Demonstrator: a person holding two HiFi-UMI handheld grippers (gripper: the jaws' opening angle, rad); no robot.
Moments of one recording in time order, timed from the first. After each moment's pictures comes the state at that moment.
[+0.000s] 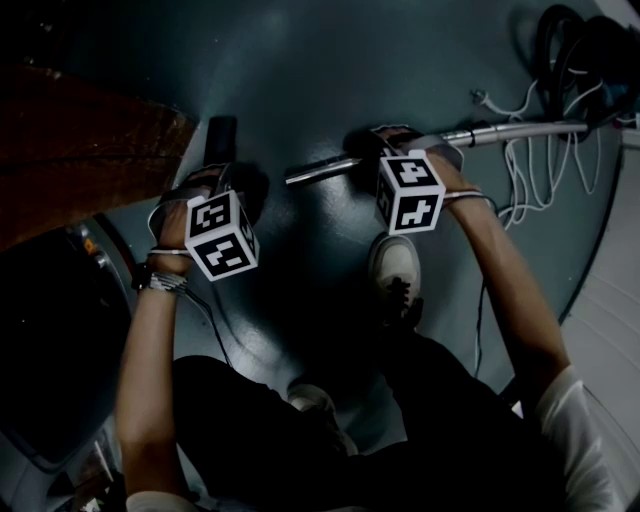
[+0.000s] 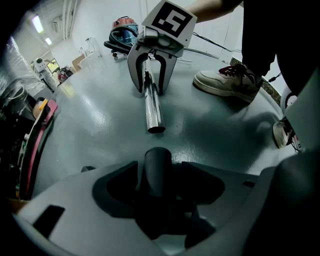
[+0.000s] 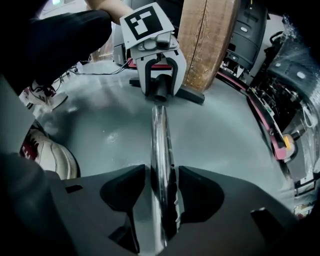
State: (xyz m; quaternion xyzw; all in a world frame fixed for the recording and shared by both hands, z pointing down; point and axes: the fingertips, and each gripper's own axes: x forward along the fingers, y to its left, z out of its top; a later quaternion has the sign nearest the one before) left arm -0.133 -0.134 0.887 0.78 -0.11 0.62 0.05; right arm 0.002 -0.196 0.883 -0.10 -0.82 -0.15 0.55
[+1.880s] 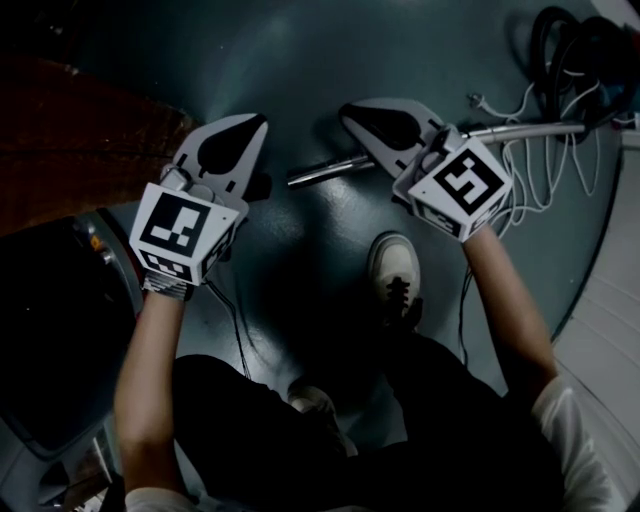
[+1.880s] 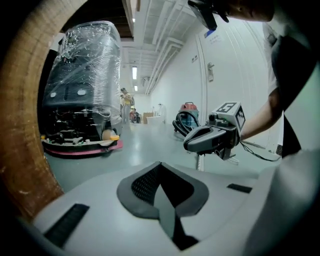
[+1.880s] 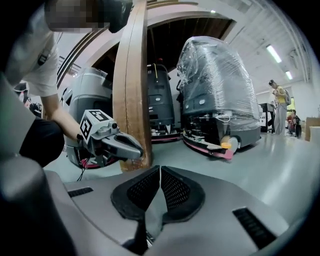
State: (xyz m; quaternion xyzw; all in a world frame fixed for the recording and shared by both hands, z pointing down) left arm -0.111 -0.242 0.702 0.88 -0.43 0.17 0.09; right arm -0.032 -0.257 0.700 0.18 -0.97 0.06 0.14
